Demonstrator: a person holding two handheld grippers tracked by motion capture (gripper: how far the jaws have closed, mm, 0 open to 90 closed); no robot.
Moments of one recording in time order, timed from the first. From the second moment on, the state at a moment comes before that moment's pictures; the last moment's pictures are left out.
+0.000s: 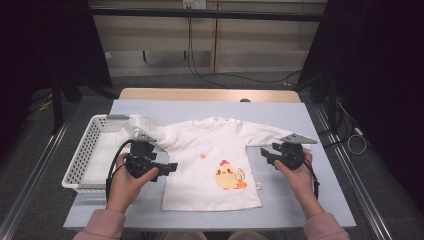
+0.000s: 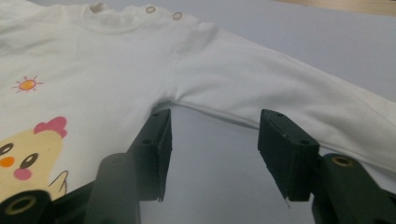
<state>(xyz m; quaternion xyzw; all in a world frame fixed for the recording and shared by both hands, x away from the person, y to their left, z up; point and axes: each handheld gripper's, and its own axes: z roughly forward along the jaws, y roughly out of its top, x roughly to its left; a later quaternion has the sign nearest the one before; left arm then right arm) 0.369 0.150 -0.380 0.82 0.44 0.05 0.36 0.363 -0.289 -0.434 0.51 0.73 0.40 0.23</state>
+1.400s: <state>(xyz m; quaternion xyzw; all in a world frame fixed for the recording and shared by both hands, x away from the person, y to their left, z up) 0.405 0.194 -0.339 0.79 0.49 0.08 0.35 0.326 -0.280 -0.433 0.48 0.73 0.45 0.20</state>
